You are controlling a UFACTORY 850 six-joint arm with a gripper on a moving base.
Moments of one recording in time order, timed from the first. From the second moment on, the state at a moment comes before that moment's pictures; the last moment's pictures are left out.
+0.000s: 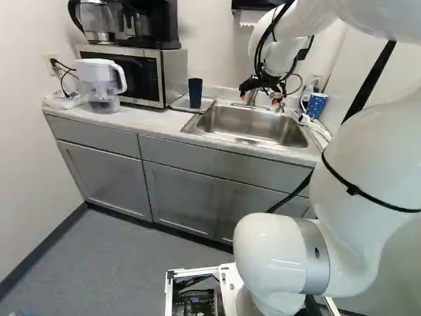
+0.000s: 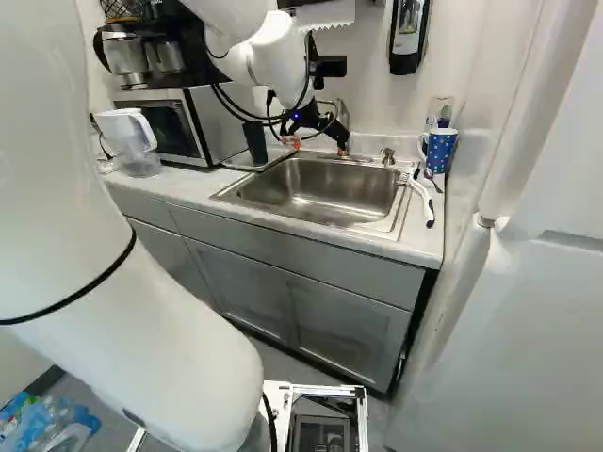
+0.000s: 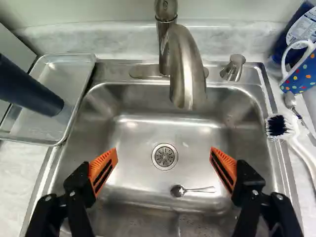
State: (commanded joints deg) arm -13.7 3.5 -60.2 0.0 -21.6 4.3
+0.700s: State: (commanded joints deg) arm -13.7 3.5 -60.2 0.0 -21.6 4.3
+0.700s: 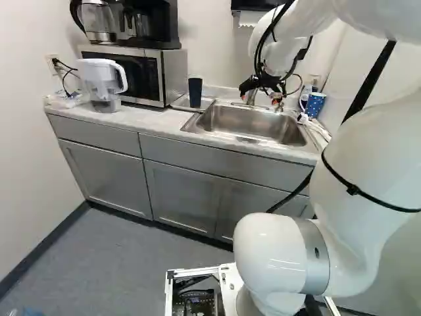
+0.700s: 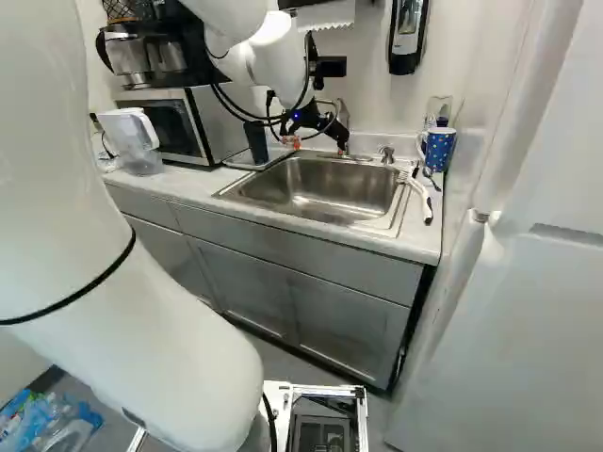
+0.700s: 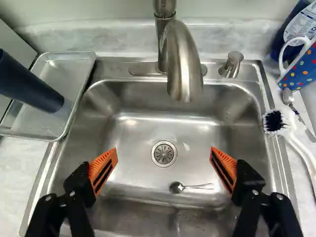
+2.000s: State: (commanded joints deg) arm -13.7 3.5 -60.2 0.0 -21.6 4.3
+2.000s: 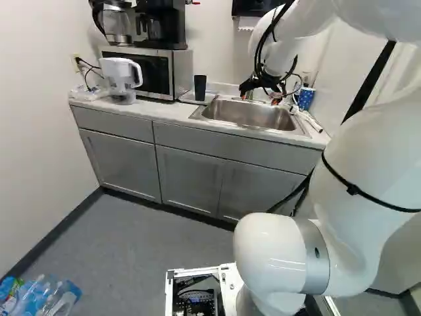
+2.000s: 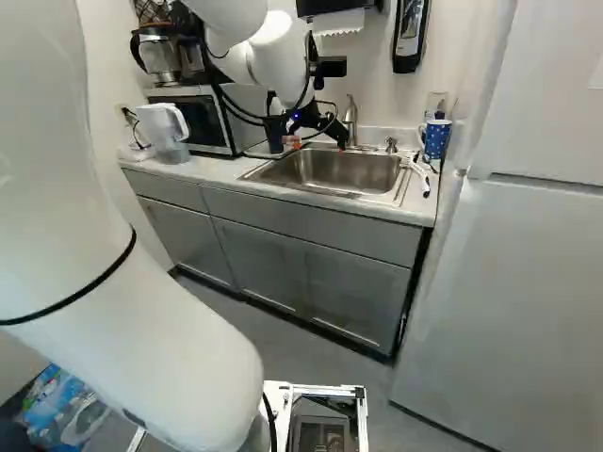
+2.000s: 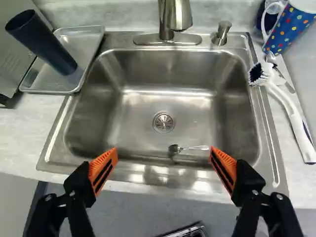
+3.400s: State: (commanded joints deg) arm -13.7 3.5 -60.2 0.0 -21.6 4.3
